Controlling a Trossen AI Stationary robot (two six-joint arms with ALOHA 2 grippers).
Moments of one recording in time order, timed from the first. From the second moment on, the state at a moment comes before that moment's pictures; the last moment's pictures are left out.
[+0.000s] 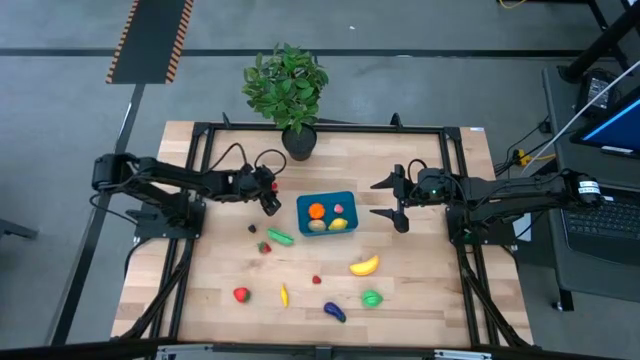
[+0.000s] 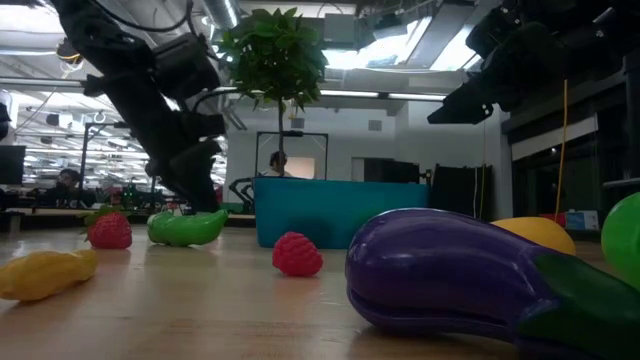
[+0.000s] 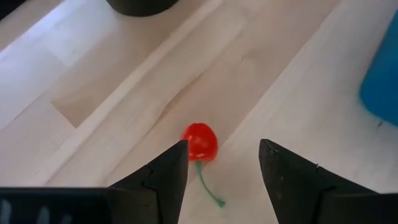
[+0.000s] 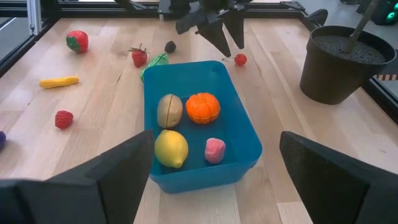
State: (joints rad) left arm 0.21 1.34 0.49 -0.10 -0.35 -0.39; right arm -0.10 0.92 0.42 0.10 -0.03 -0.04
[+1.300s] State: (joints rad) left arm 0.26 1.48 0.50 -0.10 -0.25 -0.38; right arm -0.10 0.92 0.42 0.10 -0.03 -0.04
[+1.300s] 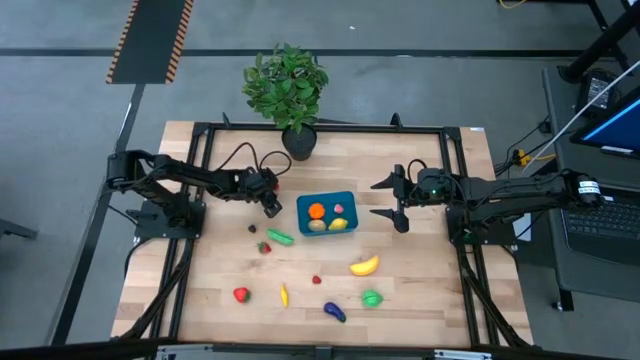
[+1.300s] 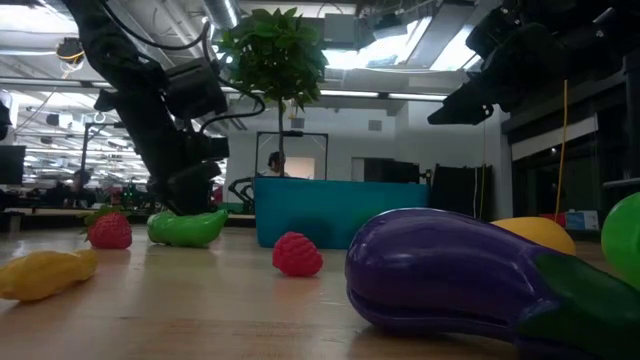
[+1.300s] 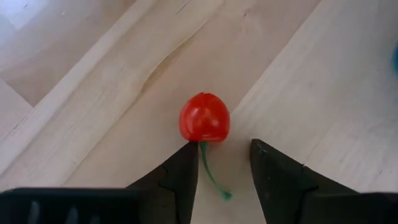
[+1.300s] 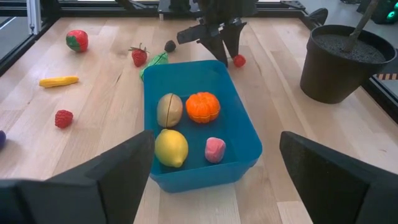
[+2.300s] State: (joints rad) left arm 0.27 1.34 0.49 -0.08 -0.28 -0.27; right arm -0.10 0.92 0.42 0.10 -0.03 -0.03
